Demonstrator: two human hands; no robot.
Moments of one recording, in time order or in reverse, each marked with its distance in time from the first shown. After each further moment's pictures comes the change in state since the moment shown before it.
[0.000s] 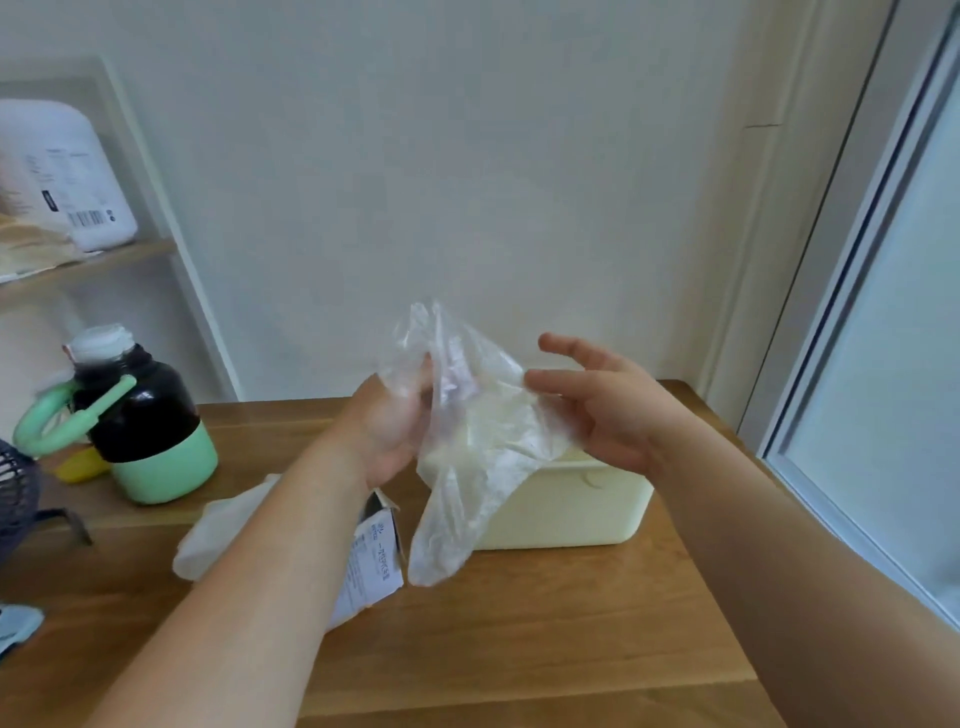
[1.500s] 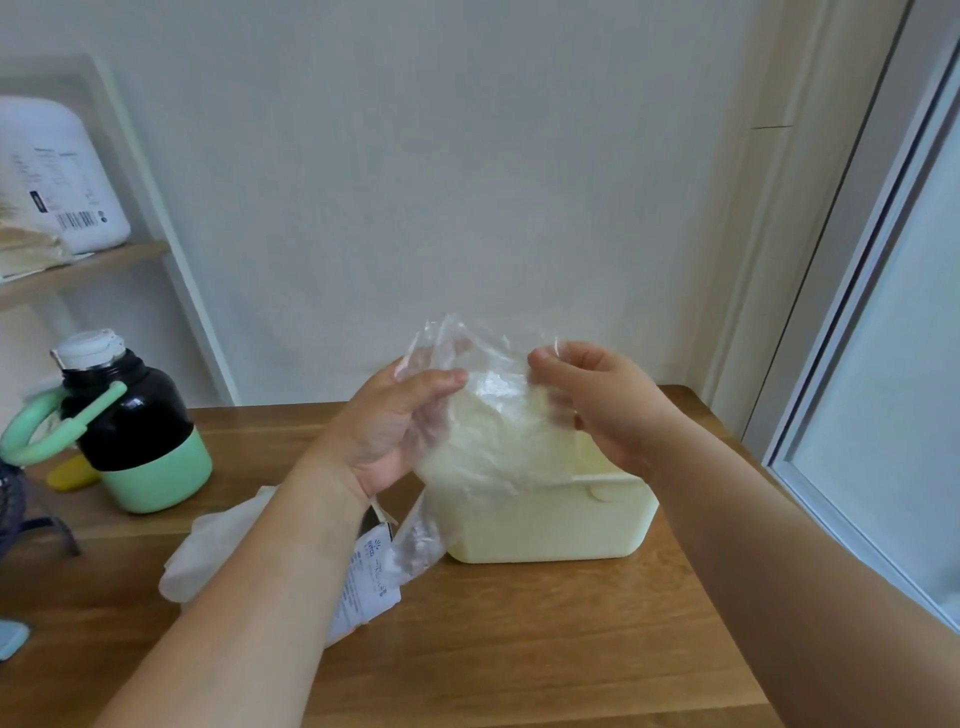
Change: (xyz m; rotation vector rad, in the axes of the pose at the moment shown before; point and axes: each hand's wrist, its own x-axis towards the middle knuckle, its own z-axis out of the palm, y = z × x) left_hand 0.013 -0.004 -0.014 -0.217 -0.084 -0.066; right_hand 0.022 0.003 -0.003 -0.352 0.087 -0.176
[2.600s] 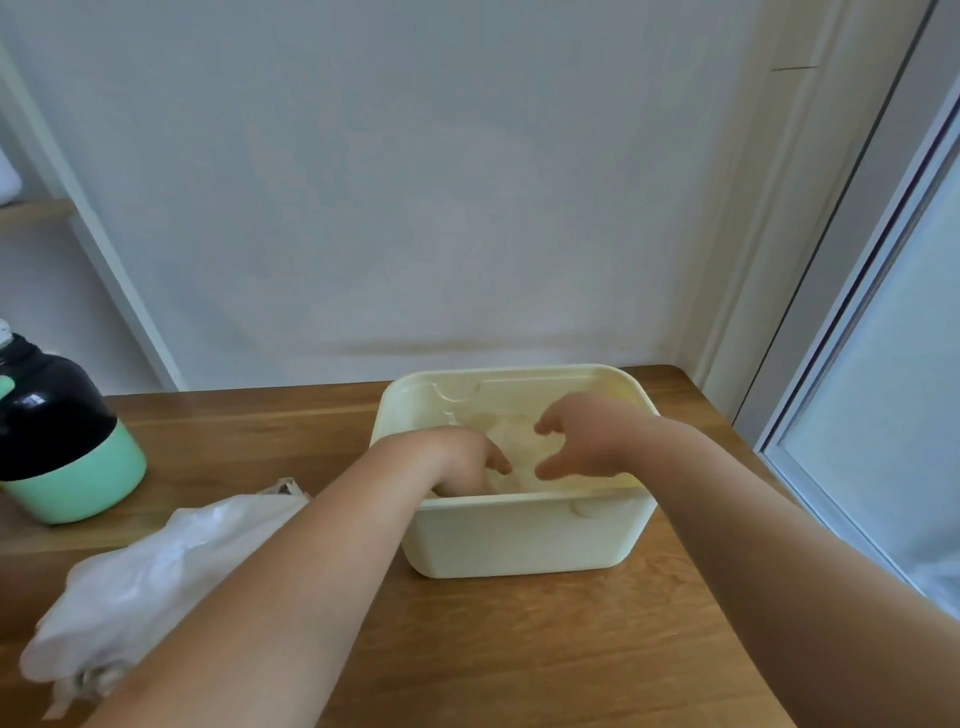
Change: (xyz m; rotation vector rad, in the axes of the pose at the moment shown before) left_hand 0.082 -0.054 0.026 1.710 -0.374 -0.512; right_hand 0.047 0.040 -0.034 -1.344 -0.294 0.195
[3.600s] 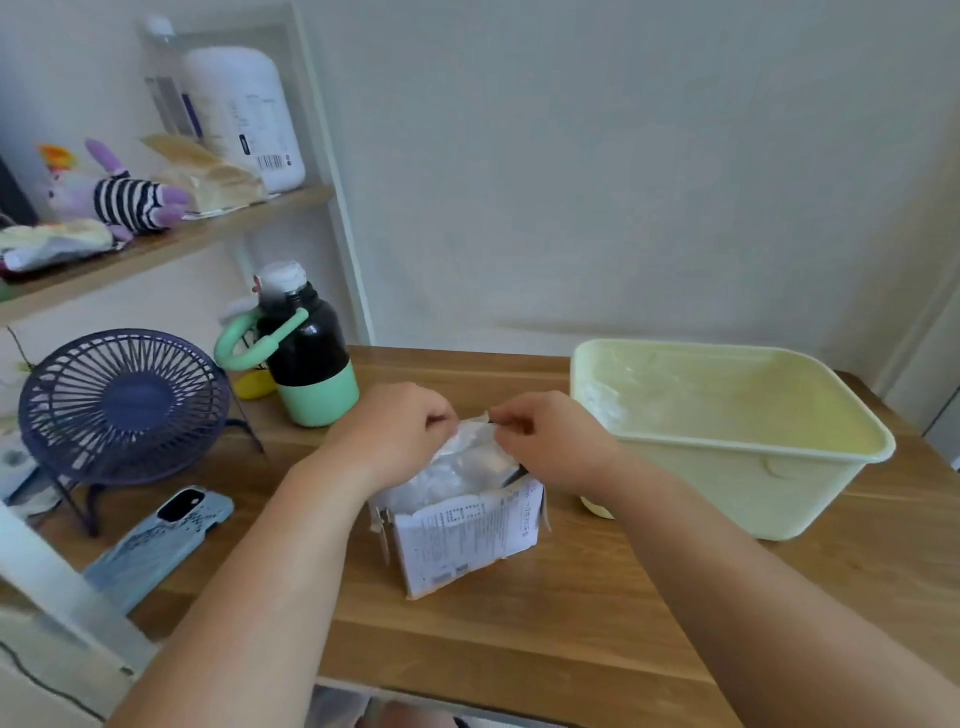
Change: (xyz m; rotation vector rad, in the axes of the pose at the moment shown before) left_hand -0.175 -0.131 0.050 -0.255 0.652 -0.246; right_hand -0.036 -0.177 0.063 0.563 0.180 -0.384
